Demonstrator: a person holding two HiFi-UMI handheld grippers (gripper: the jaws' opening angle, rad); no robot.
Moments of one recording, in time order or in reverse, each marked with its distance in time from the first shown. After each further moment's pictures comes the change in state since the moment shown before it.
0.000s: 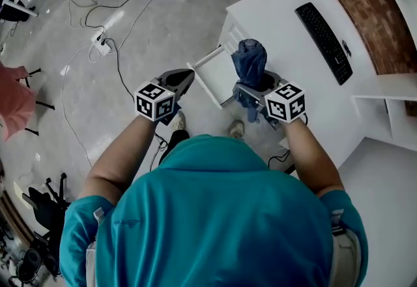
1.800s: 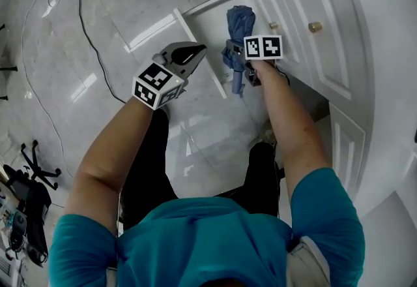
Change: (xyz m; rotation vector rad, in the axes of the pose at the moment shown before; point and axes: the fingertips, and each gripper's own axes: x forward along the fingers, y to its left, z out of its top) left arm 0.222 0.167 -0.312 0.019 0.111 0.023; right arm 0.385 -0.270 -0.393 0.476 0.430 -0.074
